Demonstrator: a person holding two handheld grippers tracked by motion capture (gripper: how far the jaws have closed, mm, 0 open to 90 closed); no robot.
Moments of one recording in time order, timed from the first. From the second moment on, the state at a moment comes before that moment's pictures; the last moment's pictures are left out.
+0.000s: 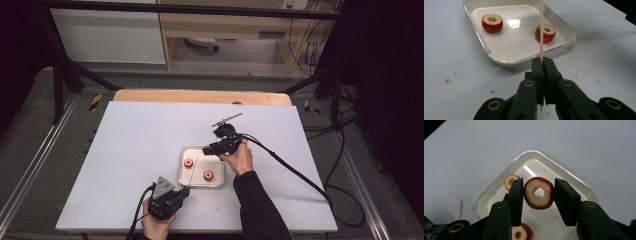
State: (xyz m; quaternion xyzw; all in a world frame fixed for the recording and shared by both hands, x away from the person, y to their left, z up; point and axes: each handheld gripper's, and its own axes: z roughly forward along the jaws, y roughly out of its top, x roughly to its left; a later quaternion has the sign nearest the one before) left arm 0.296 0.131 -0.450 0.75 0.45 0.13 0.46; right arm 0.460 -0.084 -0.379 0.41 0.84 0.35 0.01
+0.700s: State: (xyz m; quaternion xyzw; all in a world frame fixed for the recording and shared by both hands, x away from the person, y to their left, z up) left arm 0.298 0.097 -0.443 0.75 0.46 0.13 0.47; right arm 0.424 -0.129 -0.389 0.45 0.69 0.57 0.01
